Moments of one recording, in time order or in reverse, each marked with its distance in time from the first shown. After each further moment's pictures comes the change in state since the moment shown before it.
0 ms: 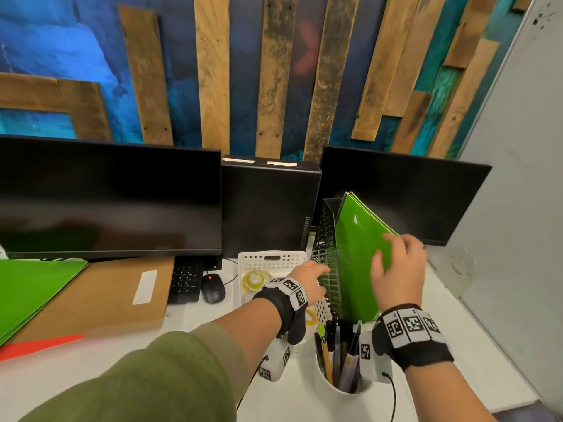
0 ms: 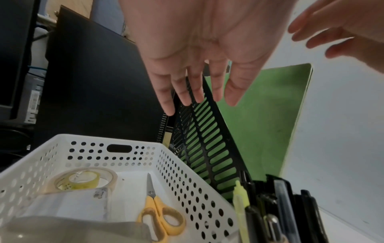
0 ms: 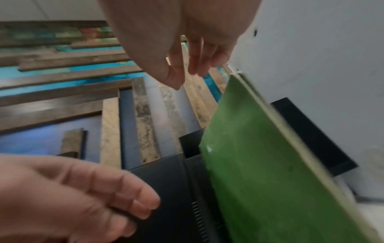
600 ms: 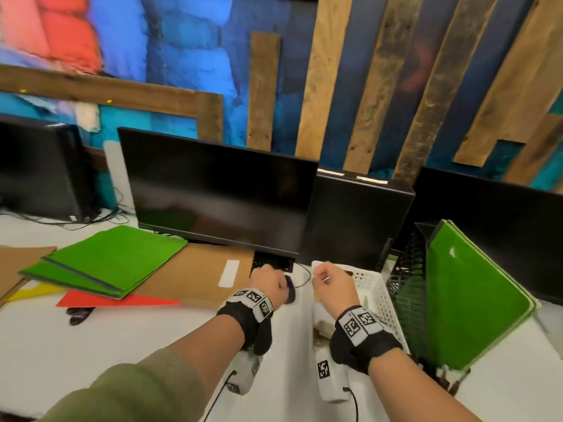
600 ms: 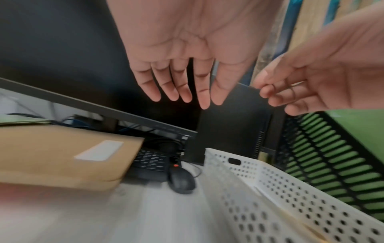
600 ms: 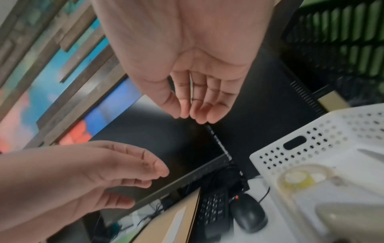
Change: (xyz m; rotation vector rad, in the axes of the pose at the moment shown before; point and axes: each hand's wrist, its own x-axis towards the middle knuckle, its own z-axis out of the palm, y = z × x) left_hand -0.113 -0.149 -0.062 0.120 0.331 -0.521; right_hand -0.068 -0.154 0.120 0.369 -0.794 0.005
